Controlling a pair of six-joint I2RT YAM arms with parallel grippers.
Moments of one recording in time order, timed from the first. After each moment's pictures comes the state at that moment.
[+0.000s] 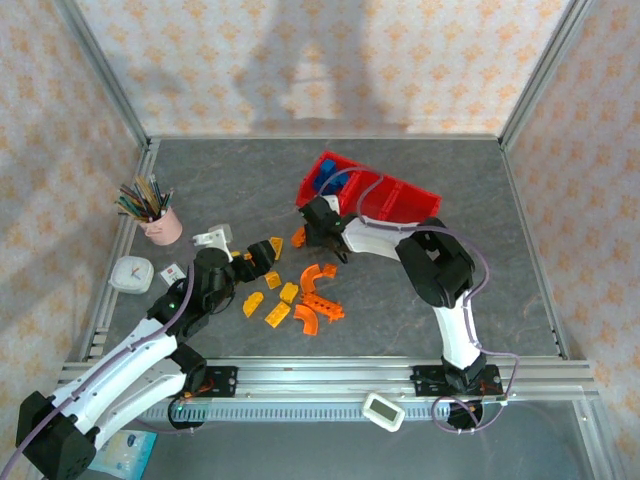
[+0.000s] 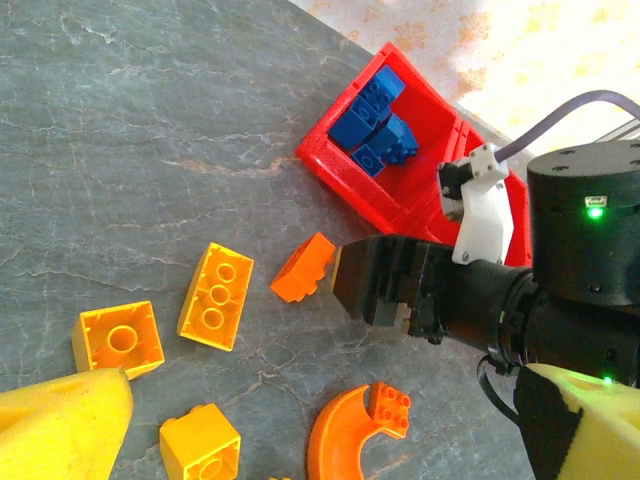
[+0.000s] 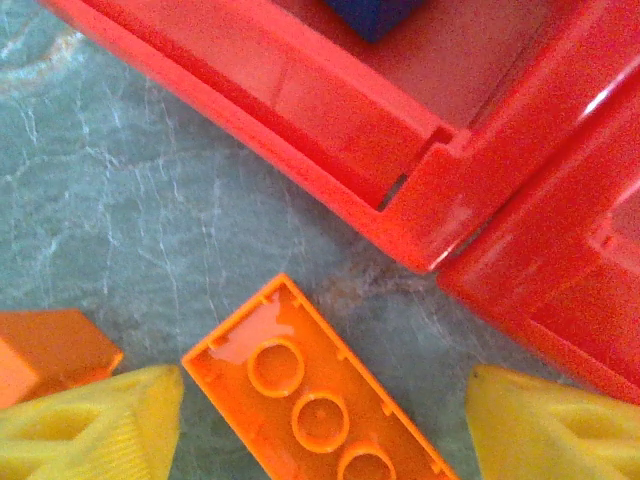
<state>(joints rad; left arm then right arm) -0.52 0.72 0.46 -0.19 -0.18 -0.78 0.76 2.07 1.38 -0.34 0.32 0.53</state>
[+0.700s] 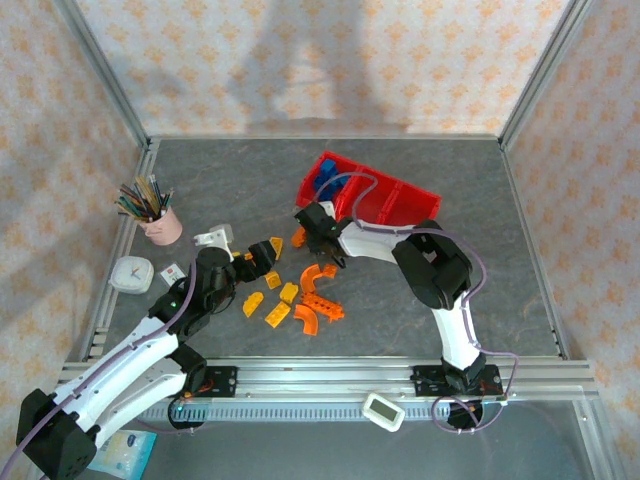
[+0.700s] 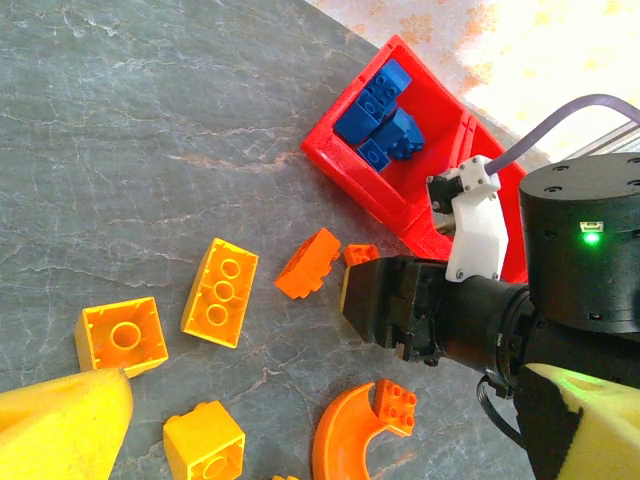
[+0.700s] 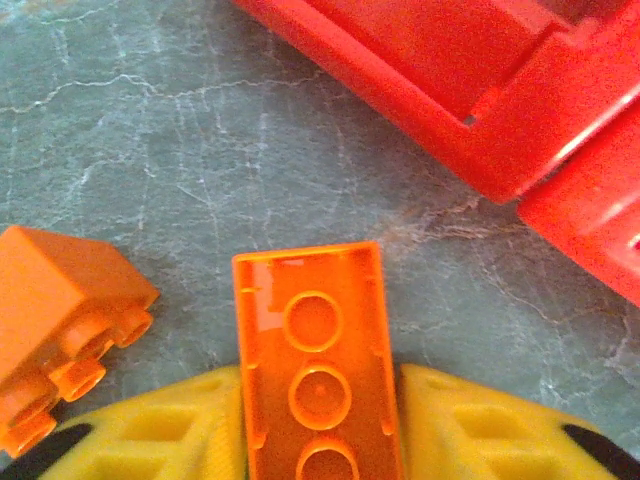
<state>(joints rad) -0.52 0.74 0.46 -0.19 -0.18 -0.78 0.79 2.07 1.37 -0.35 0.30 0.53</state>
